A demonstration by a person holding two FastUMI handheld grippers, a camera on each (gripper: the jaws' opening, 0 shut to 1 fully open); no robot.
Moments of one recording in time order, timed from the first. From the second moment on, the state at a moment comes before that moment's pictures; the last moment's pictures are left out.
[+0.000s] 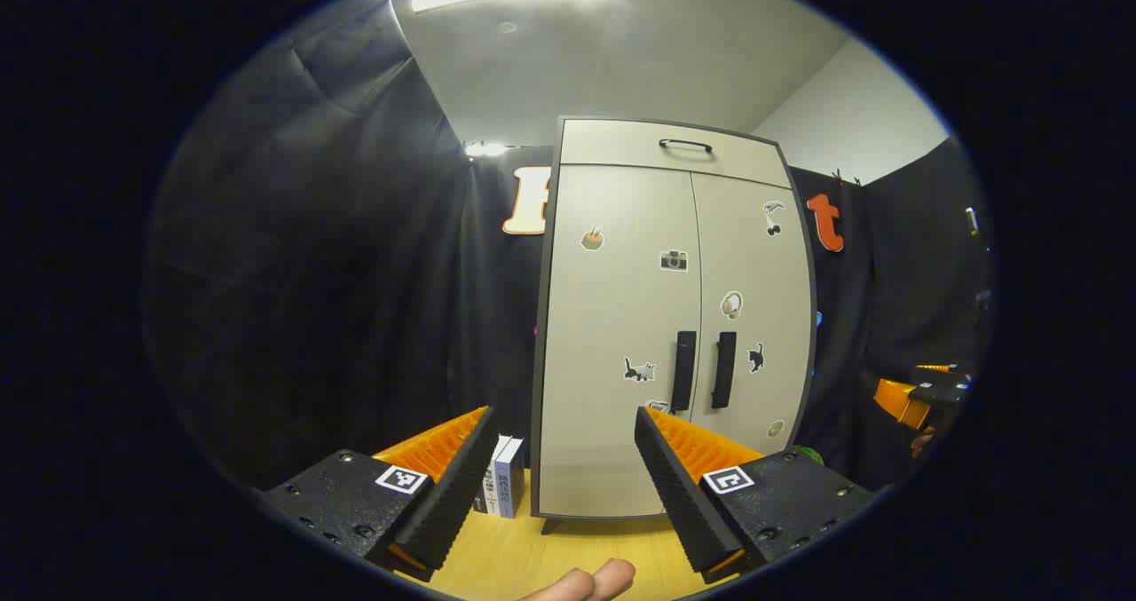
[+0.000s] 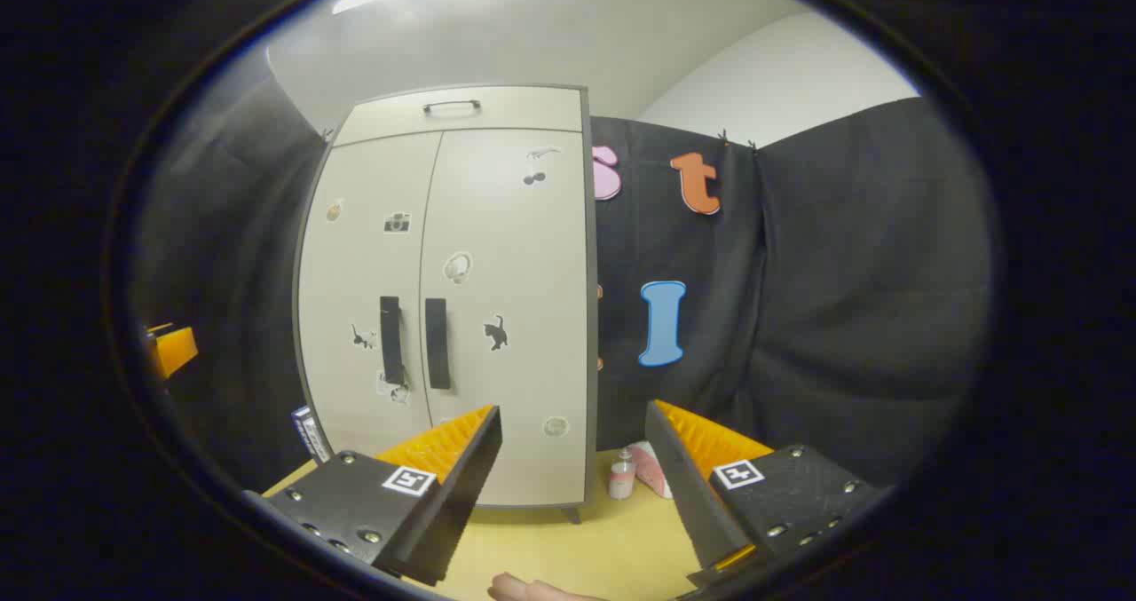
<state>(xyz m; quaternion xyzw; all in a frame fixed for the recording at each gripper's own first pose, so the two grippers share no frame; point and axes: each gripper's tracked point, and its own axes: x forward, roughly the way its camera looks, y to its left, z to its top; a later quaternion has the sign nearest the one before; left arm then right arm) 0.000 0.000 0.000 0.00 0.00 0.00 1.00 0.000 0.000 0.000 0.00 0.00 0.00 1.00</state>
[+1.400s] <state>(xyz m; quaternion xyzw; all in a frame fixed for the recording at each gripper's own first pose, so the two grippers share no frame) 0.022 -0.006 -0.047 0.00 0.02 -0.04 1.00 0.136 0.099 -0.015 0.03 0.03 0.09 0.99</state>
